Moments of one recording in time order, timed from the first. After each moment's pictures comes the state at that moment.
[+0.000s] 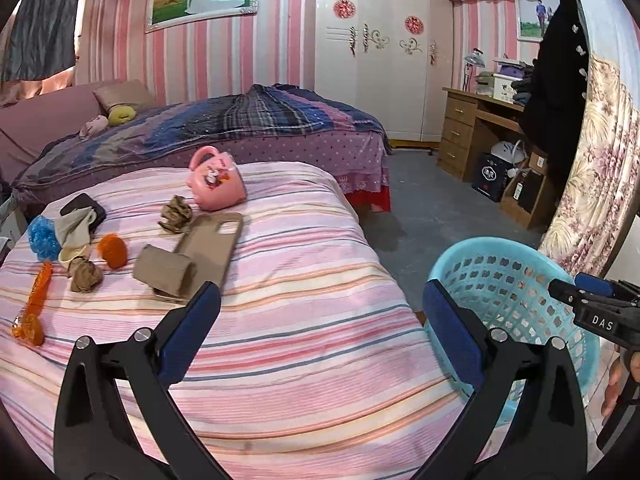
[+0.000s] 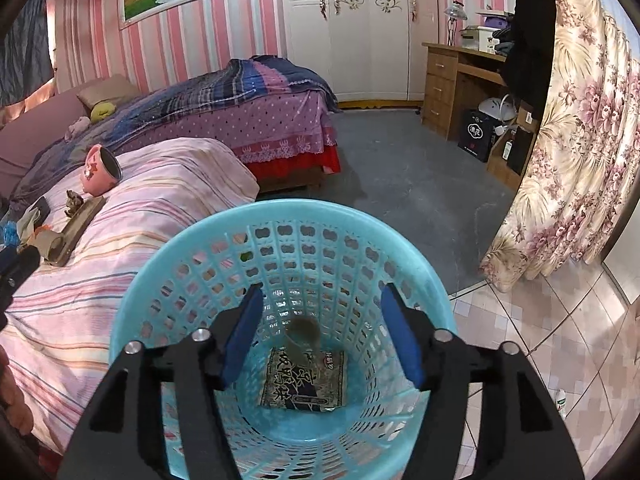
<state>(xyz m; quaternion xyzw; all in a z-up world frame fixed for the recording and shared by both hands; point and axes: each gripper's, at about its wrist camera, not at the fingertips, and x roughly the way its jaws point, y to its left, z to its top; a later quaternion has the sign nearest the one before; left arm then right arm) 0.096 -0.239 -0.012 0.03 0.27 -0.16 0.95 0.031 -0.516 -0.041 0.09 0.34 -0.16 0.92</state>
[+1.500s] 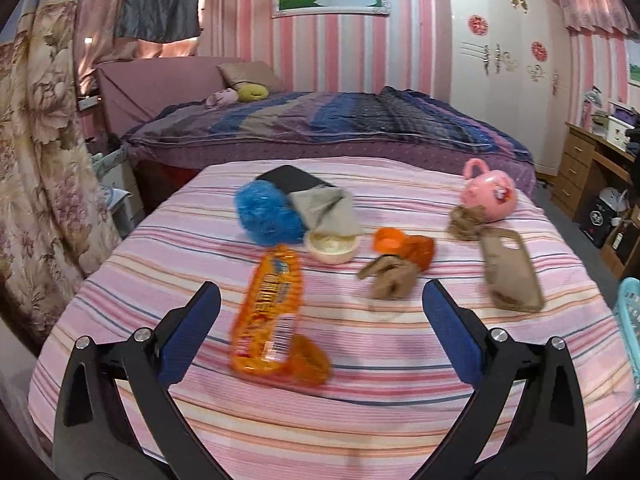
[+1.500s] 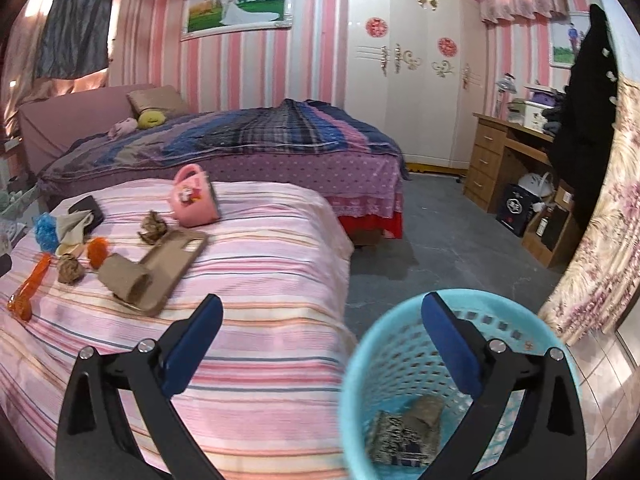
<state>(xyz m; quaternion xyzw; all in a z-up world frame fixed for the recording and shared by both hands) 0.144 0.039 -0.009 -0.01 0.27 0.04 0.96 0.095 -0.345 -0.005 0.01 0.25 -0.10 0.96</state>
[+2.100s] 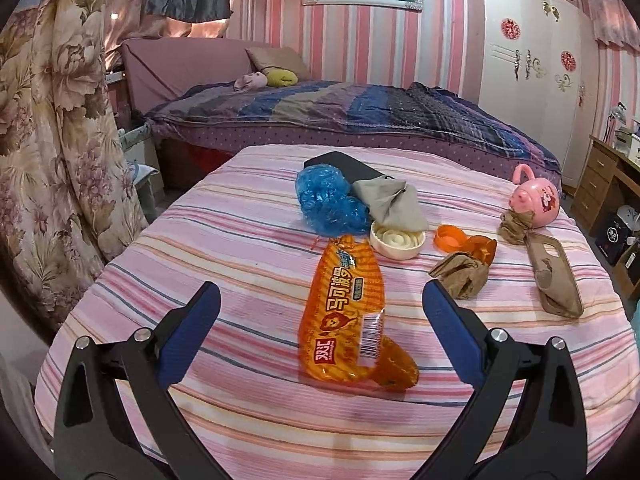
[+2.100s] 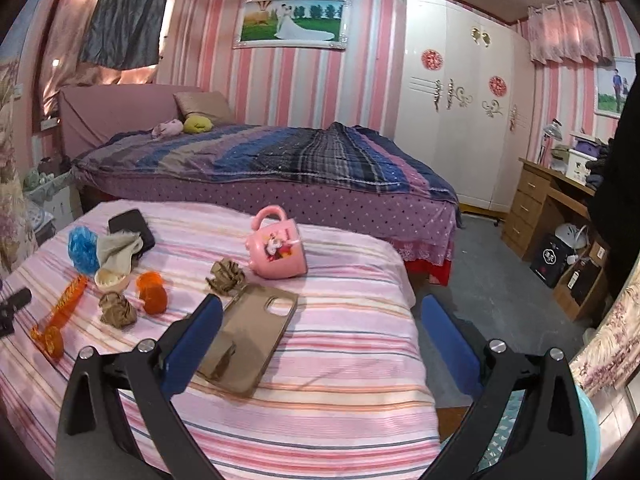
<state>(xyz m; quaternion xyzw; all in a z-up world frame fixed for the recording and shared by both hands) 0.155 0.091 -0.021 -0.04 0.29 0.08 0.95 0.149 -0.259 0.022 -0.04 0.22 -0.04 0.97</state>
